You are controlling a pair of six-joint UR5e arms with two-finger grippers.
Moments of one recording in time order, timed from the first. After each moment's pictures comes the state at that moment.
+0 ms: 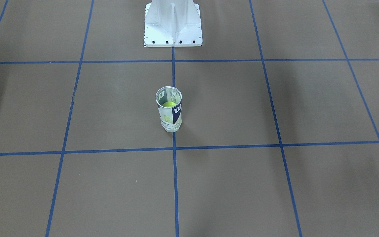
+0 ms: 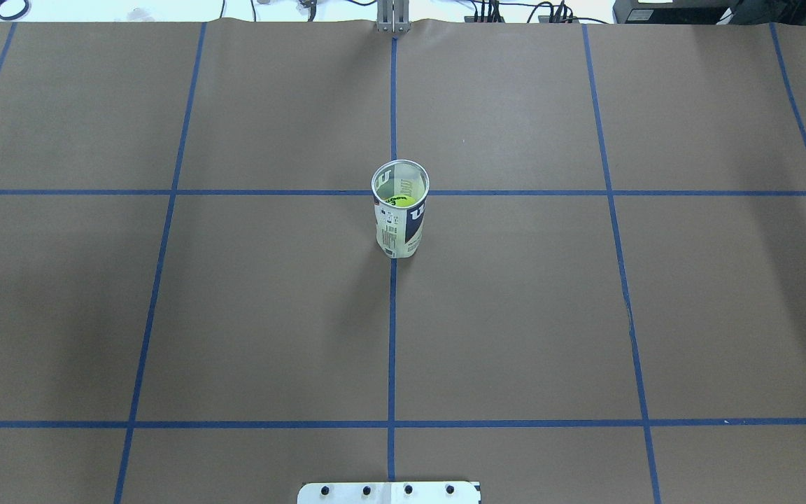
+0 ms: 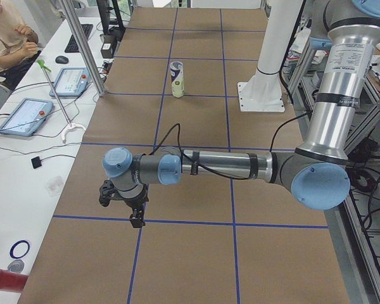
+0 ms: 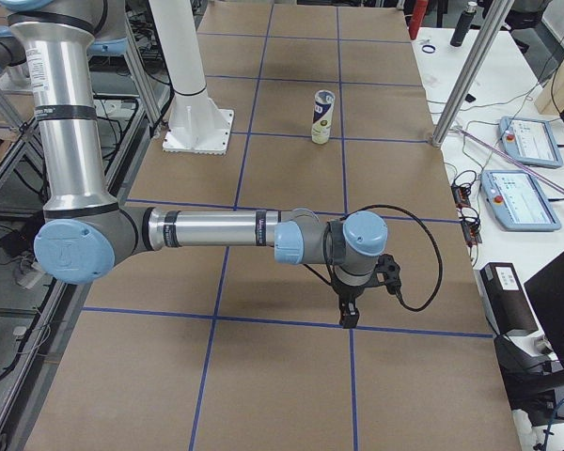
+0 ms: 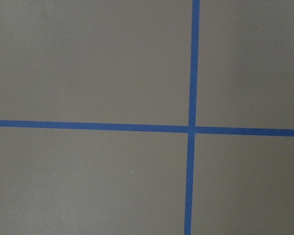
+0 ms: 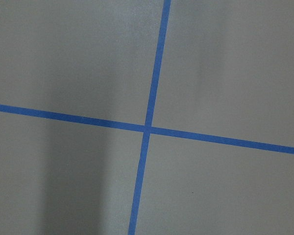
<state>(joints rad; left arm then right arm) -1.54 -1.76 -1.44 -1.49 -2.30 -0.02 1.54 -1.47 1.52 -1.59 2.29 -0.10</state>
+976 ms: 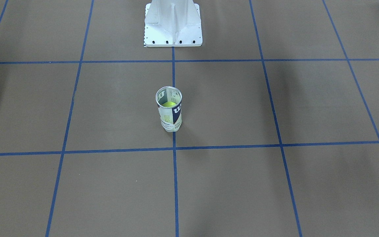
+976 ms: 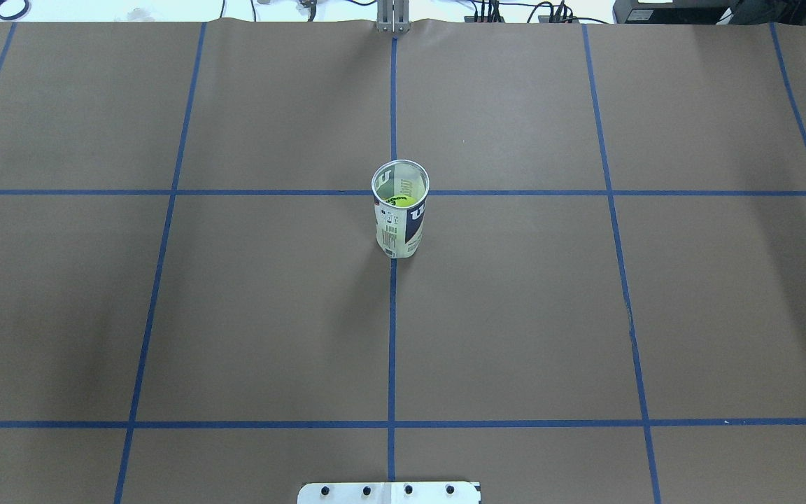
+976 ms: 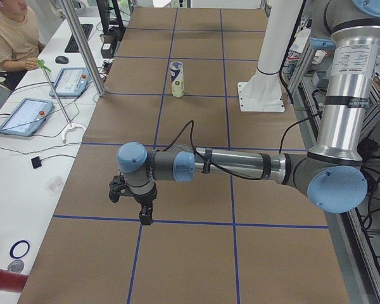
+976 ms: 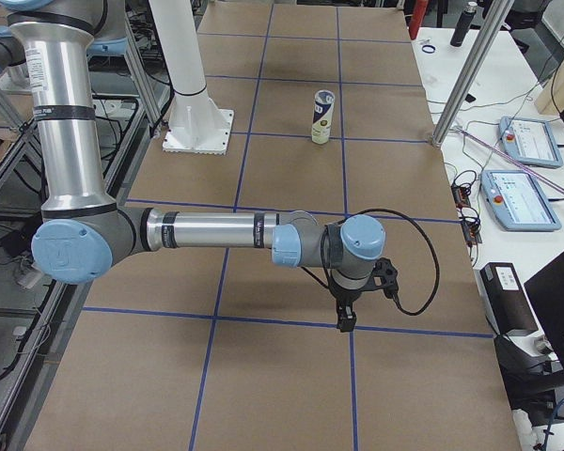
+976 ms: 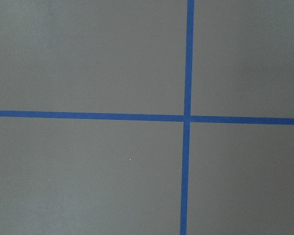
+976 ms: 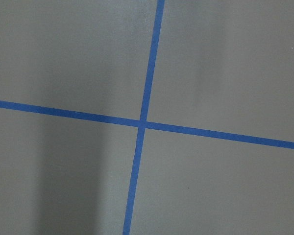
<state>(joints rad) -1.55 -1.65 -1.57 -1.49 -2.30 -0.03 1.54 -1.48 1.52 -1.59 2.28 -0.10</state>
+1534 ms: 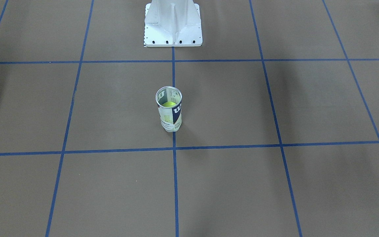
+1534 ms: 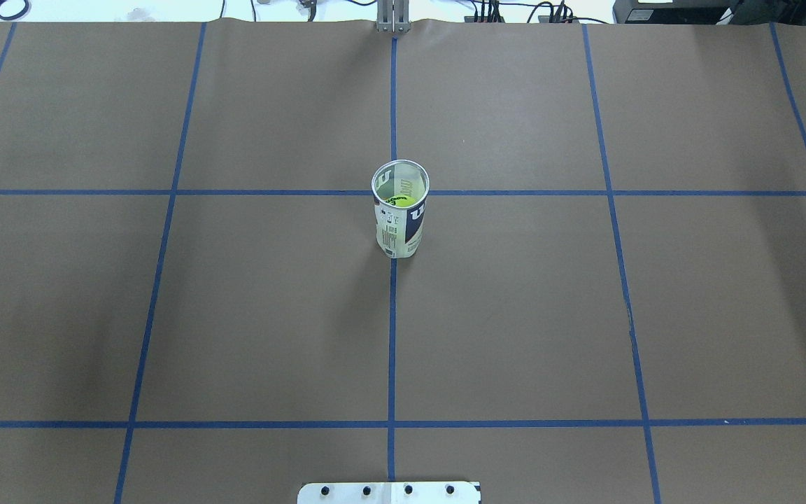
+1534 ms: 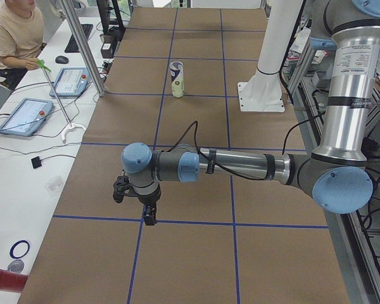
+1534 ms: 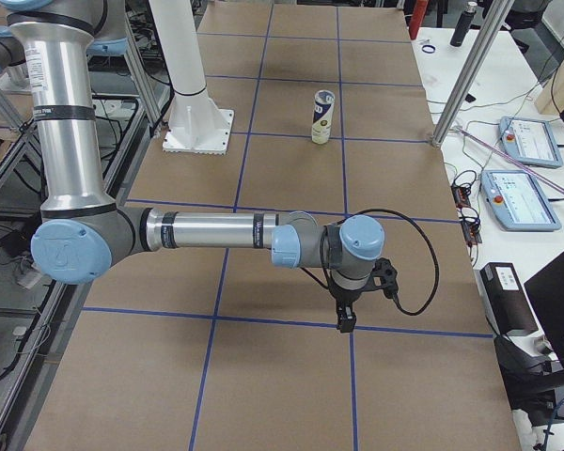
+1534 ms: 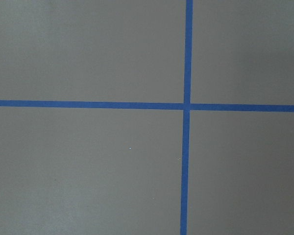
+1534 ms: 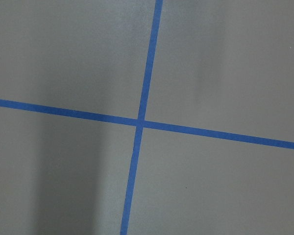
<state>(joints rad) -1.54 -1.64 -1.58 -1.49 -2.30 -0.03 1.54 -1.48 1.52 -1.58 2.28 -0.10</state>
